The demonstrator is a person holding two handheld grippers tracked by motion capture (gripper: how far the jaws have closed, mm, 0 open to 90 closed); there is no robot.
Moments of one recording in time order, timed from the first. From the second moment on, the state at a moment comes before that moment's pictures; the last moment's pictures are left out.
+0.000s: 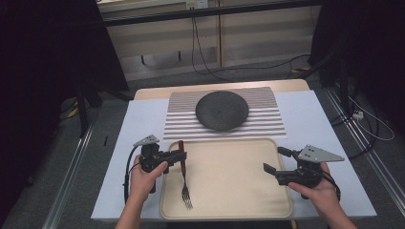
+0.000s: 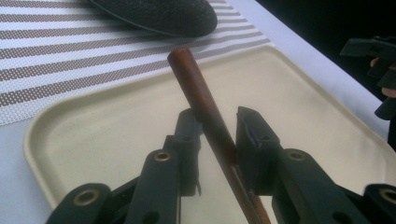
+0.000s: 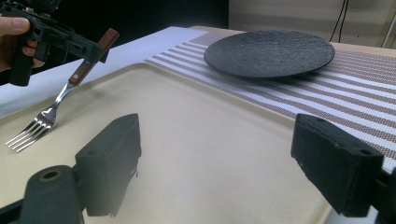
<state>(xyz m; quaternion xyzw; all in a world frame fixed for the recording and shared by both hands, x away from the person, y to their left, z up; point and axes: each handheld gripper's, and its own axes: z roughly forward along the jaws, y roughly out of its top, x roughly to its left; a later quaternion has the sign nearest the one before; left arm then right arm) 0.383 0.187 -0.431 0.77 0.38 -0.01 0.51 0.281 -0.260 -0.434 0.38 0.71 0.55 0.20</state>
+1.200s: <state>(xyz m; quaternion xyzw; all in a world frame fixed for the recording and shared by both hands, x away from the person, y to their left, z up) 0.388 0.190 -0.457 0.79 0.39 0.02 0.47 0.277 -0.271 -0.439 0.39 0.71 0.55 0.20</state>
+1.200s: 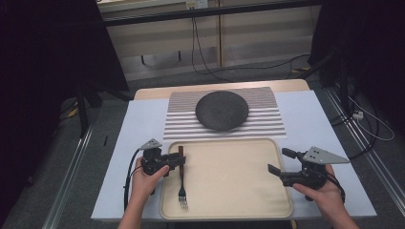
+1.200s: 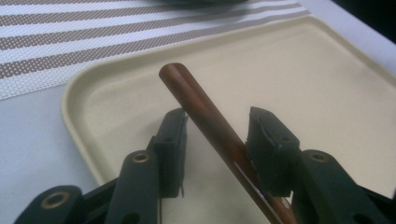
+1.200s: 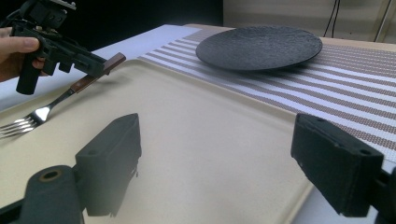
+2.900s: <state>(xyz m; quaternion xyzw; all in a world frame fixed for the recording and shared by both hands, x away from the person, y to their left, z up) 0.347 0.241 -0.421 0.77 0.37 0.11 0.51 0.266 -0.280 -0.445 0.39 0.72 0.53 0.21</state>
